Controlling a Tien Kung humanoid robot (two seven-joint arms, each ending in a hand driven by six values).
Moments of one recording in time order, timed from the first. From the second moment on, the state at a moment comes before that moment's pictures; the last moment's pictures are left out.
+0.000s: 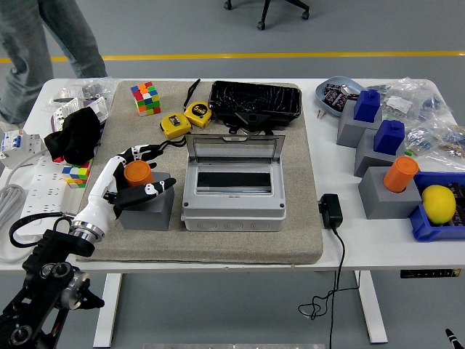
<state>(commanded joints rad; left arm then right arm) -0.02 0.02 -1.36 -1.38 1.32 -0.03 -0.11 0.09 -0.19 0.85 0.23 -0.70 -0.18 0.03</state>
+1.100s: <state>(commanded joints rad) -0.05 0.02 -1.31 -1.36 1.32 0.05 -0.11 0.09 -0.20 0.86 0.23 -0.71 -0.18 0.03</state>
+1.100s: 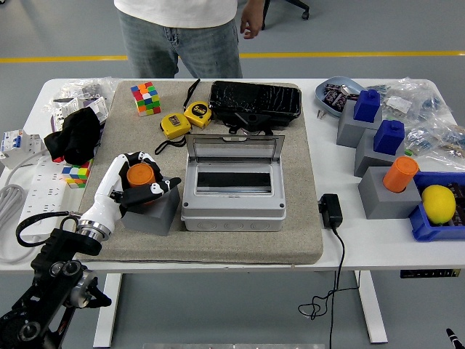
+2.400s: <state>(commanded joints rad) -0.11 0.04 -1.30 -1.36 1.32 0.19 -0.17 0.09 -0.20 0.85 0.23 -0.70 -0.18 0.03</state>
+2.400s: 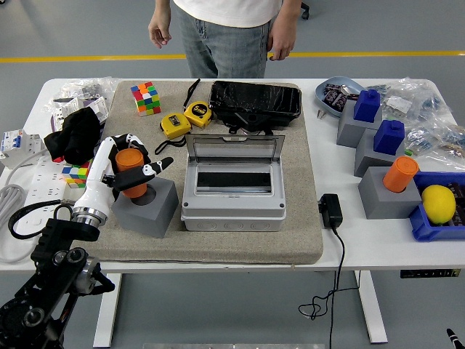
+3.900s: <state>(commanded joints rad) -0.42 0.13 -0.61 -1.34 1.86 0.40 -0.23 0.11 -0.21 0.83 0.23 -0.70 -0.18 0.02</state>
